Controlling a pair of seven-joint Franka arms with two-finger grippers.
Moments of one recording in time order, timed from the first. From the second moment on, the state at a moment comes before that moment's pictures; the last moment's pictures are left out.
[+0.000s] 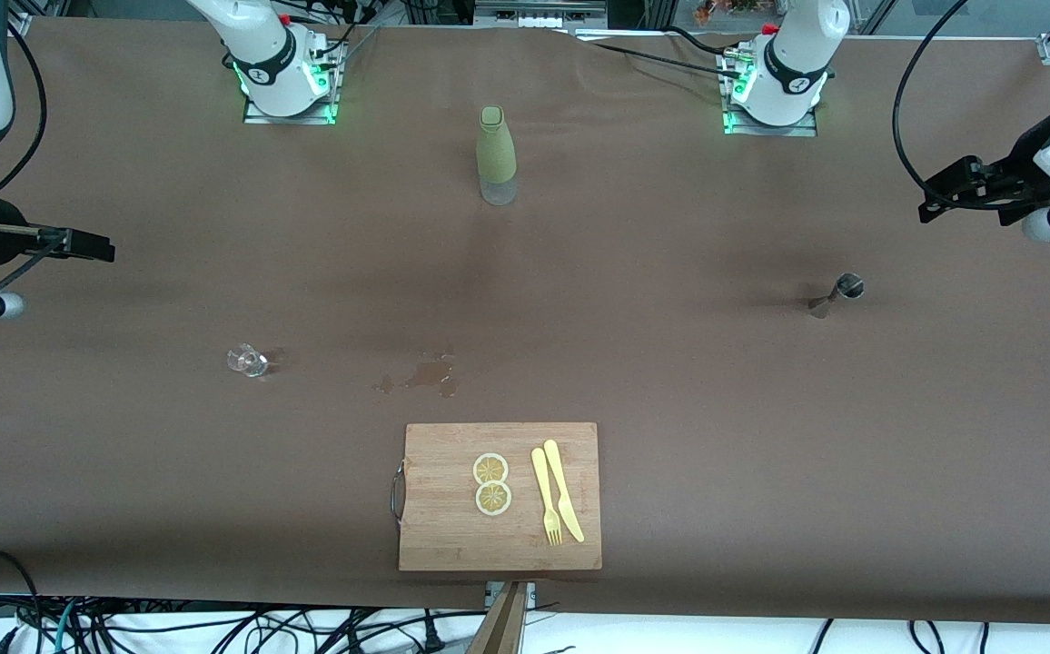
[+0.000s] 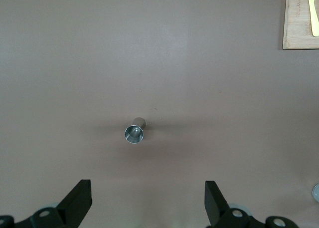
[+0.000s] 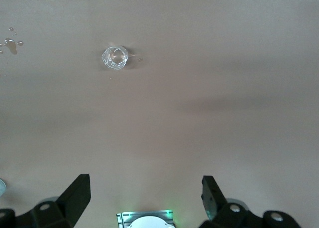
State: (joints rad) left arm 0.03 0.00 -0.04 -1.58 -0.02 1.50 -0.03; right arm -0.04 0.23 -0.01 -1.48 -0.05 1.45 0.01
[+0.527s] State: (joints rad) left arm 0.03 0.00 -0.05 -1.58 -0.02 1.49 -0.03; right arm -0.04 0.24 -0.01 -1.48 -0.05 1.44 0.01
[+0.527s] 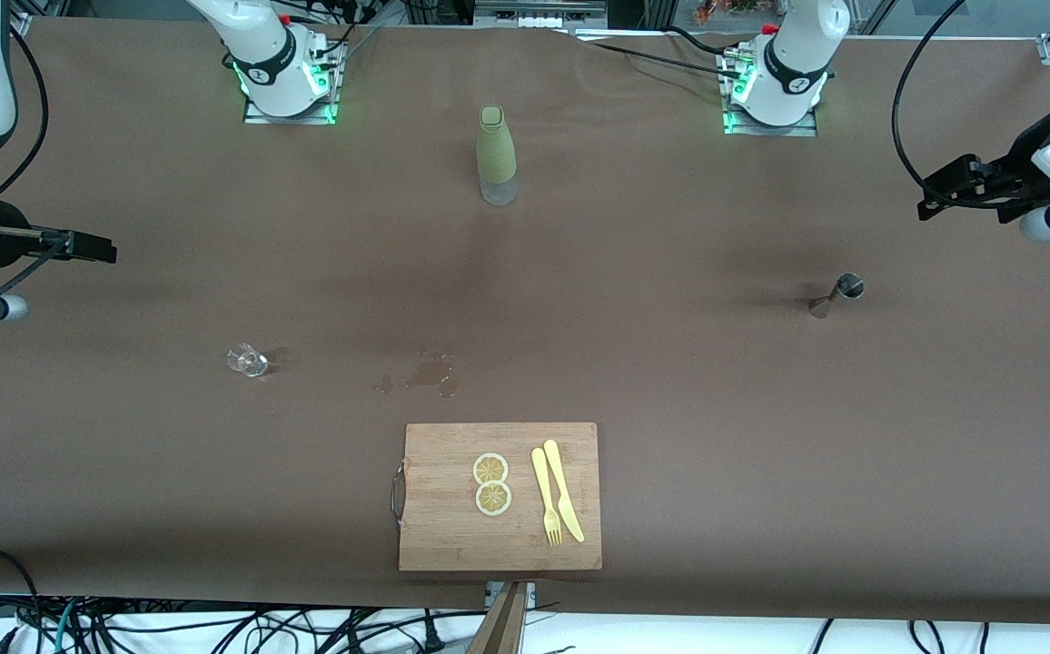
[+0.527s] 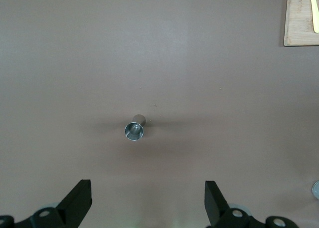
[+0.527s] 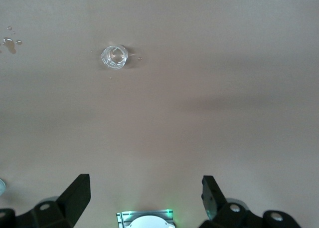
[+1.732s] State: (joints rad) left arm 0.03 0.00 -0.05 -1.58 -0.02 1.49 -0.03; right arm -0.07 0.28 -0.02 -1.48 -0.05 1.45 -0.10
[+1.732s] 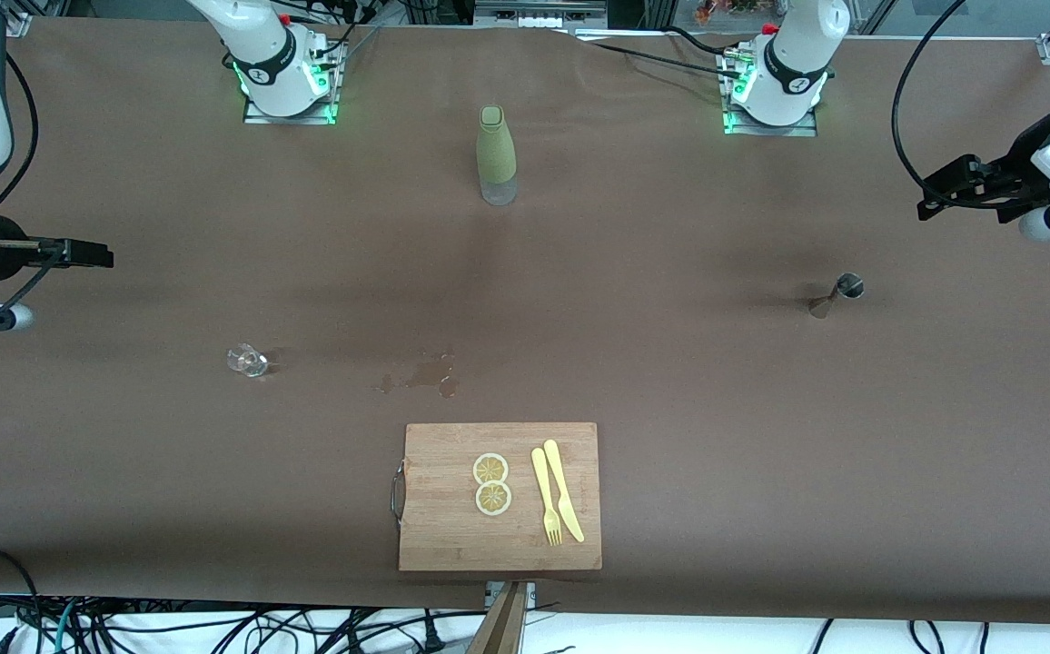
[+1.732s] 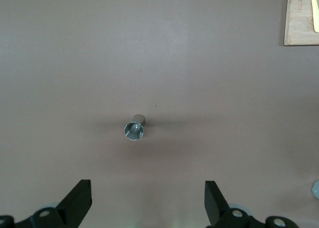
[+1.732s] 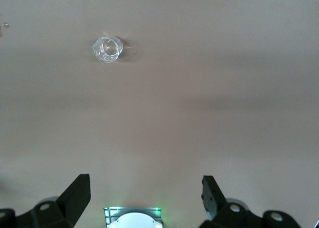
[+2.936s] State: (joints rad) left arm 0.03 0.00 -0.05 -1.58 -0.02 1.49 -0.03; right arm -0.07 0.28 -0.02 -1.48 -0.05 1.45 -0.14
